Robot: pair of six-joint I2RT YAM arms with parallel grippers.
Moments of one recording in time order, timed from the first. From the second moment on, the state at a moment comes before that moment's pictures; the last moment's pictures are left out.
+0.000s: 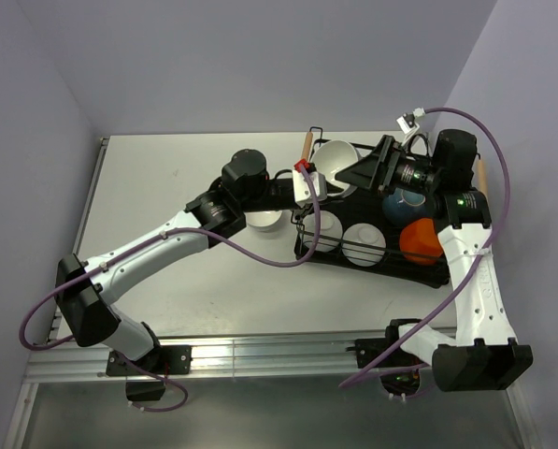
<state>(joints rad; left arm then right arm) -0.93 1.52 1.44 0.09 0.56 0.37 -0.02 1.11 1.30 -0.54 -0.98 0.63</state>
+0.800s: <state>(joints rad) -0.85 1.44 1.62 -0.20 0.40 0.14 -0.14 1.27 1.53 -0.86 -0.60 0.06</state>
